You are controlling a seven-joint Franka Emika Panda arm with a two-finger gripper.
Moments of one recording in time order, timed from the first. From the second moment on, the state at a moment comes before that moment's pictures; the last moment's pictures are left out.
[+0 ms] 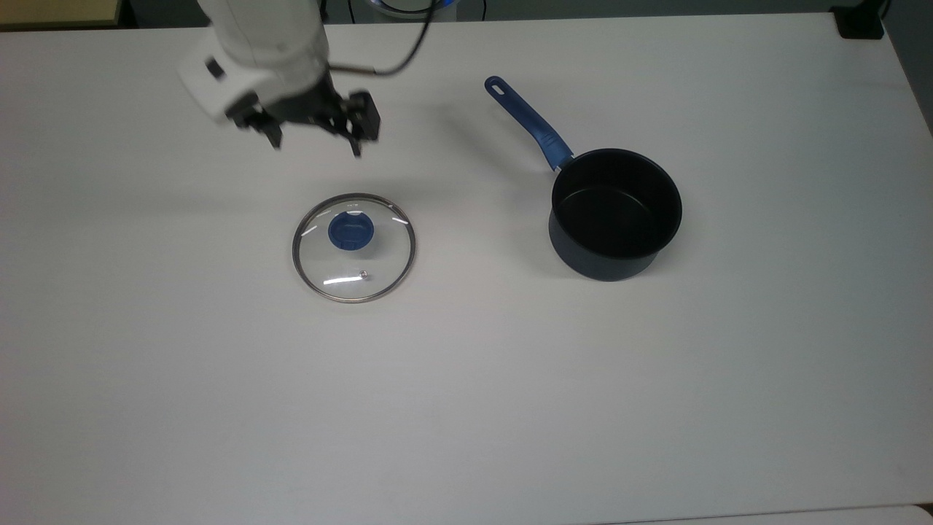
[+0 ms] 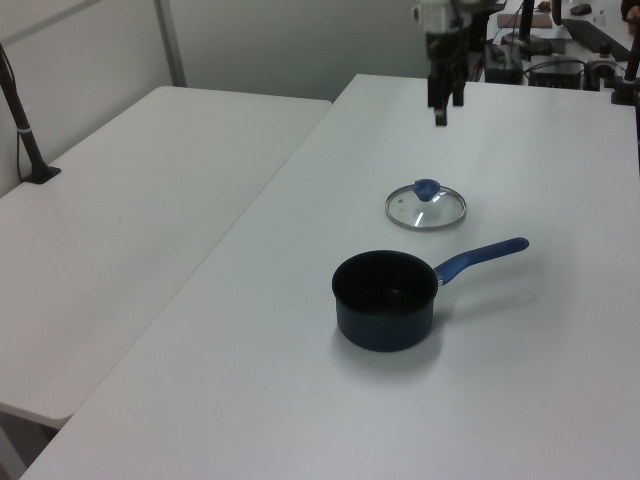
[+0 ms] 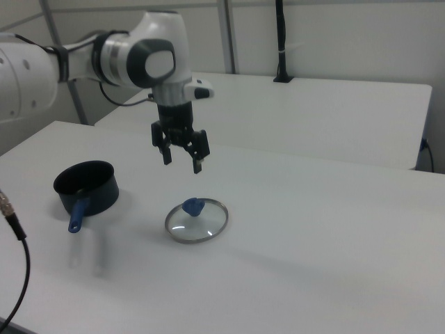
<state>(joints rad) 0.02 0.30 -0.11 -1.50 0.01 1.70 -0.02</state>
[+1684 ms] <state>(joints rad) 0.06 0.52 -0.11 -1.55 0.01 1.95 -0.08</state>
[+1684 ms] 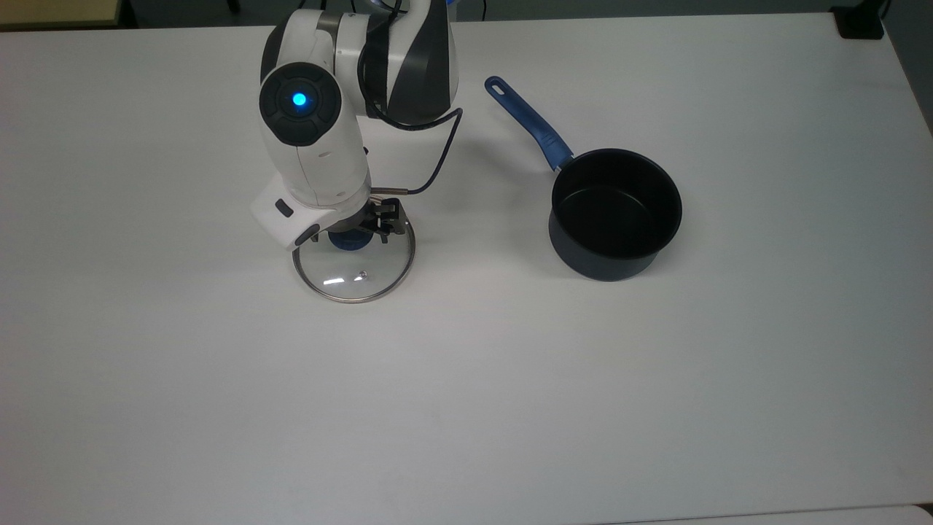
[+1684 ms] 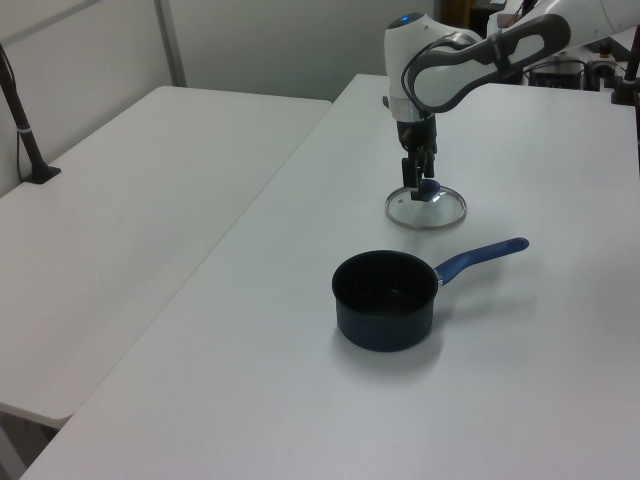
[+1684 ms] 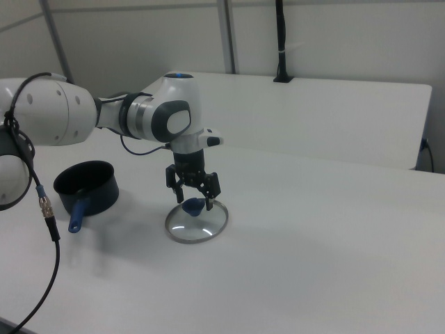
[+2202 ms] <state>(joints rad) 0.06 0.52 -0.11 -1.56 0.01 1.95 -0.08</state>
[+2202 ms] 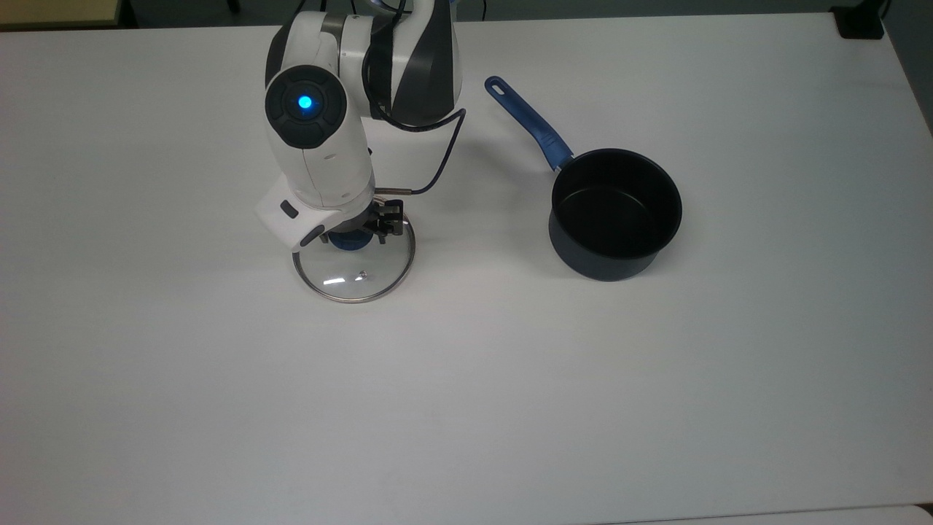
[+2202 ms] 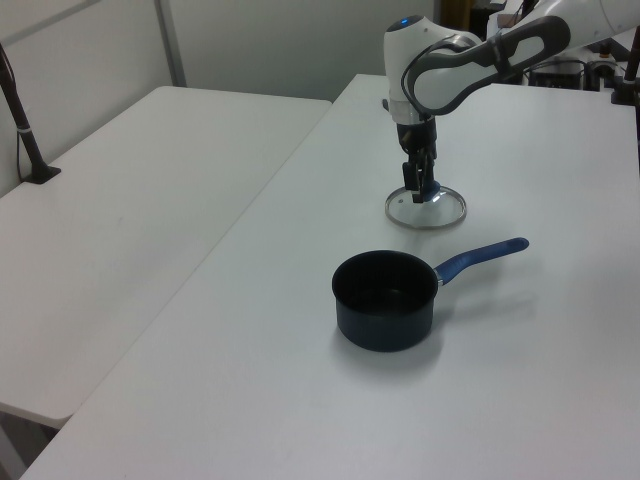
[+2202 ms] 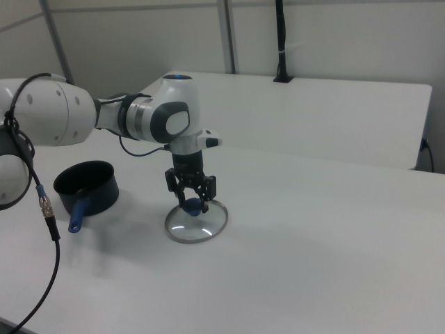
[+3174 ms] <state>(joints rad) 0.05 0.40 -0.13 -1.48 0.01 1.78 -0.08</state>
